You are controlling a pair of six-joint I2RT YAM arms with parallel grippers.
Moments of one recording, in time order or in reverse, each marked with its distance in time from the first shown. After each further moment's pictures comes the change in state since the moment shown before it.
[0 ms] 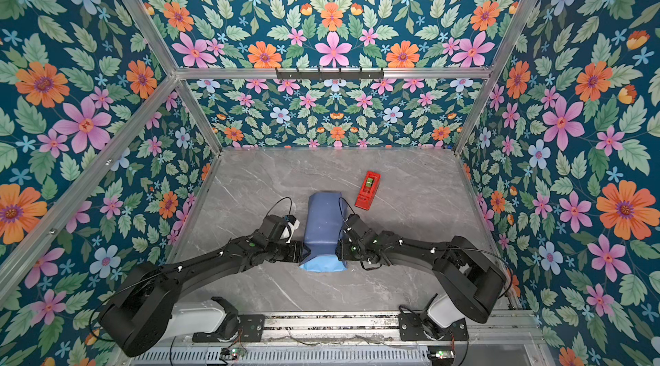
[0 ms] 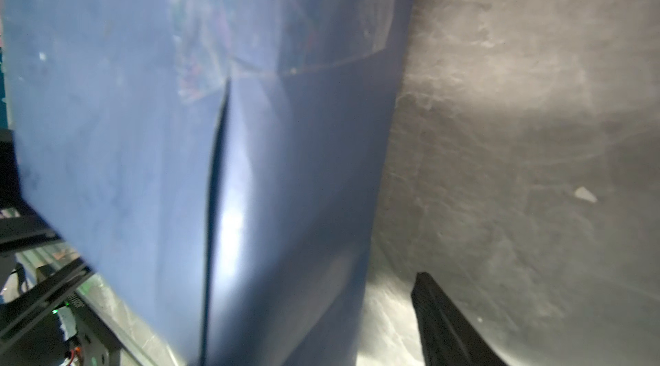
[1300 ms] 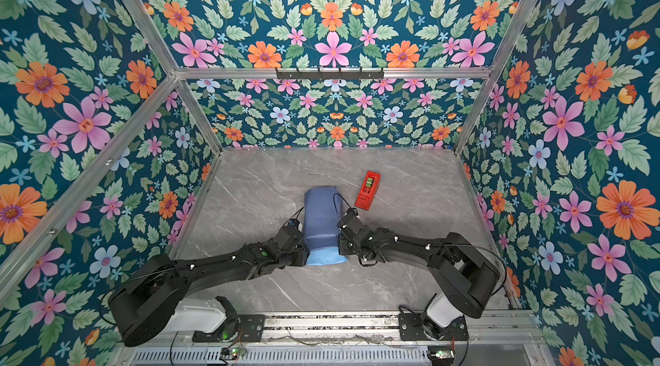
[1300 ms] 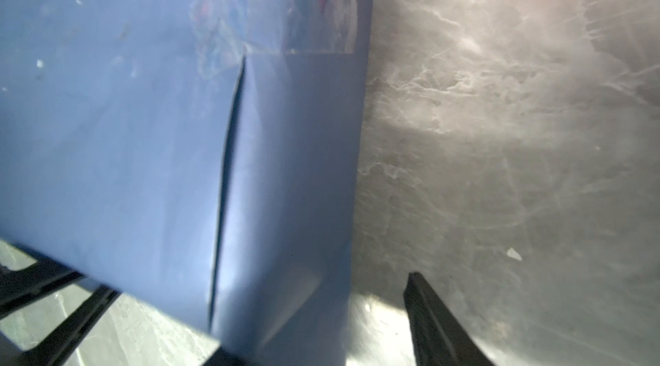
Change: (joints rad) left arm -0.194 0.055 -0.029 0.084 -0.293 -0.161; right arm 0.004 0.037 0.051 -0.009 0.150 -0.059
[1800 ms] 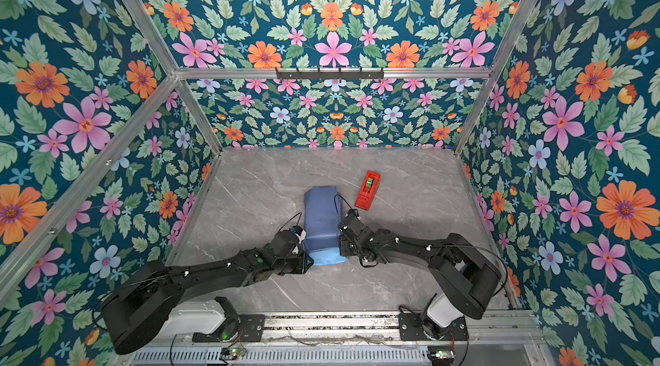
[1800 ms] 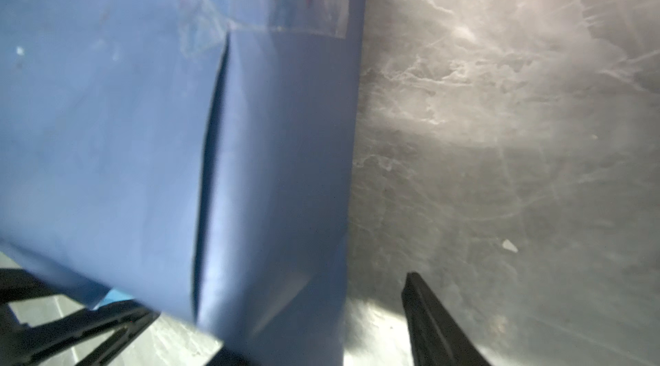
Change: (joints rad) left arm -0.009 -0.061 -0.068 0.036 0.183 -0.055; right arm 0.000 -0.008 -0.014 0.001 -0.002 0.004
